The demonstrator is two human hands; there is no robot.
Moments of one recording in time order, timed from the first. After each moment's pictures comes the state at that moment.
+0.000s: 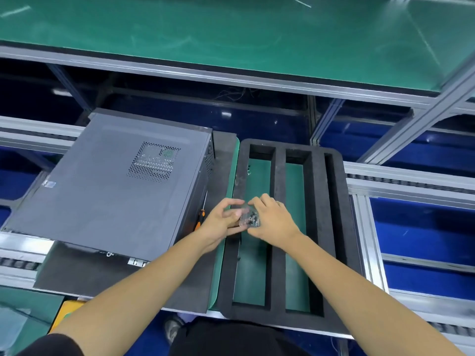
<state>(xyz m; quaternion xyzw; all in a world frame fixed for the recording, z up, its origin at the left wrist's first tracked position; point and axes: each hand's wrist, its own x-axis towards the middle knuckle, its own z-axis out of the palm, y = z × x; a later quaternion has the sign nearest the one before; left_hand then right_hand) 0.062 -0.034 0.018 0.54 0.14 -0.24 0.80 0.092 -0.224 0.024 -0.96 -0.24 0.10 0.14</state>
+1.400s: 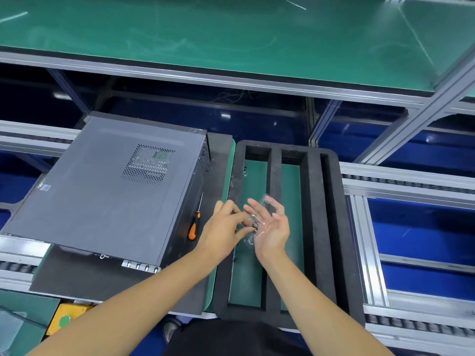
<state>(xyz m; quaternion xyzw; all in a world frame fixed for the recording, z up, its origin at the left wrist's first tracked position) 0.039 -0.058 0.049 0.95 -0.11 0.02 0.29 0.048 -0.195 0.039 -0.37 0.23 0.02 0.90</state>
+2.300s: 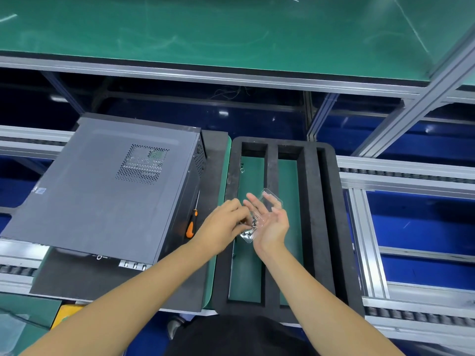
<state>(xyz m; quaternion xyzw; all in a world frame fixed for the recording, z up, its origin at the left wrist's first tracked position) 0.050 -0.056 0.049 0.92 -0.19 -0.04 0.34 0.053 -0.199 0.039 -0.30 0.26 0.04 0.92</state>
